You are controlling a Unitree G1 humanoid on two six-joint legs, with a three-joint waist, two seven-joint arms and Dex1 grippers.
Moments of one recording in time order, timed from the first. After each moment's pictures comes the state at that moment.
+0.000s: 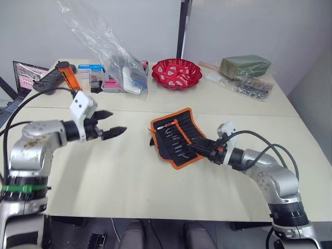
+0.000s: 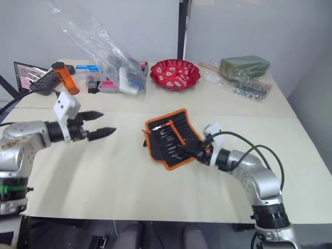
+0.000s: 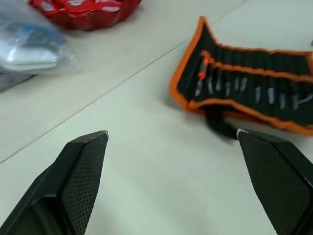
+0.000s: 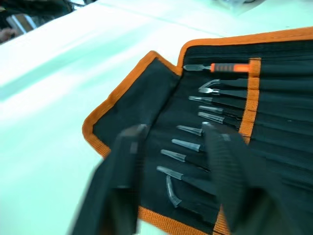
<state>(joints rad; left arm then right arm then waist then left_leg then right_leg) -0.38 0.75 0.21 -0.05 -0.35 0.54 -0.95 -0.32 -0.51 0.01 -0.25 0.52 0.66 0.76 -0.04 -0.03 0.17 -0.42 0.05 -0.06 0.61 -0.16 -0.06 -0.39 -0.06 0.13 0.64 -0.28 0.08</state>
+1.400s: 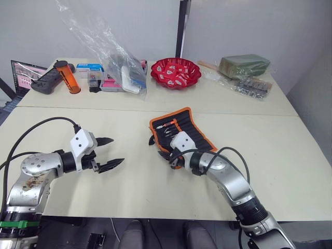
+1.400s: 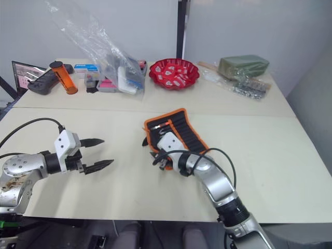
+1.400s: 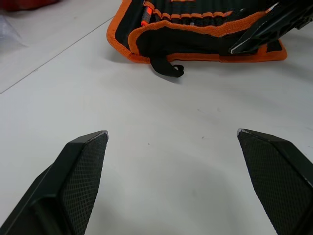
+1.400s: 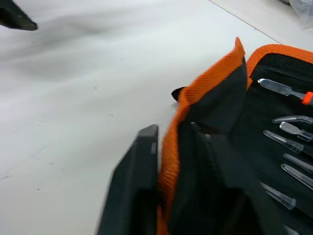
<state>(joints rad) -0.18 0.79 0.16 -0.04 -0.33 0.21 -1.08 -0.41 -0.29 0.36 -0.15 0.12 0.46 0.61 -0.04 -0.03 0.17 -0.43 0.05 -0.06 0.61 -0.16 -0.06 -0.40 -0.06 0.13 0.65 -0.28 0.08</state>
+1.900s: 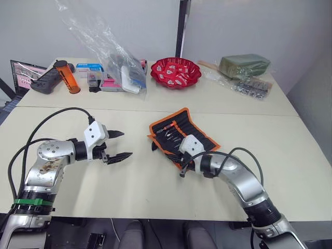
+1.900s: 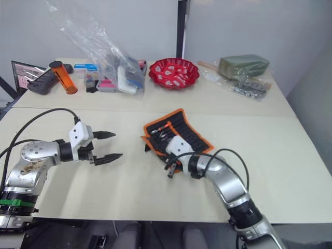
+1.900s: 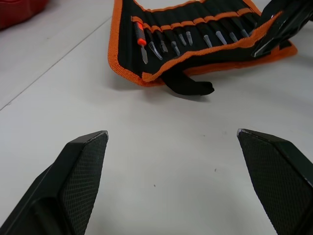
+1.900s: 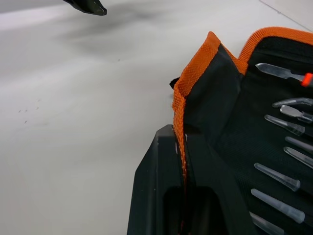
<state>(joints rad) -0.38 0.76 0.00 0.15 -0.28 0.11 -1.18 -0.36 -0.44 0.30 -0.20 0.20 0.46 0.79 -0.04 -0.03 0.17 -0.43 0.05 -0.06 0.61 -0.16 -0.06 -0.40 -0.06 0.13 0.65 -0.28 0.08</state>
